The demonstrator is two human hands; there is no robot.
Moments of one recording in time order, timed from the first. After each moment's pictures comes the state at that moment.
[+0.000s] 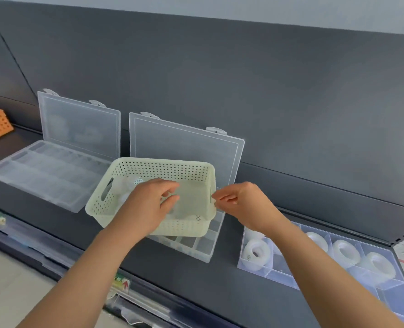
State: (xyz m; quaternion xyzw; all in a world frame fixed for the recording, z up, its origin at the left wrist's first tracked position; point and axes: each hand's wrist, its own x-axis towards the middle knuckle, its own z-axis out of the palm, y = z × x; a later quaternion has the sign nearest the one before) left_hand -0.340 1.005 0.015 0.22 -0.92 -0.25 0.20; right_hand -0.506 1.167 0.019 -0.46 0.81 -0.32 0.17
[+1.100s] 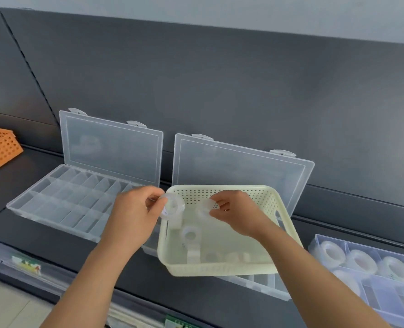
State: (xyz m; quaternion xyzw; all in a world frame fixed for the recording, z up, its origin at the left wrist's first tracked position) left_hand -0.277 0.833 0.022 0.29 -0.87 -0.29 0.26; right_hand -0.448 0.984 0.005 -0.39 0.85 -0.30 0.19
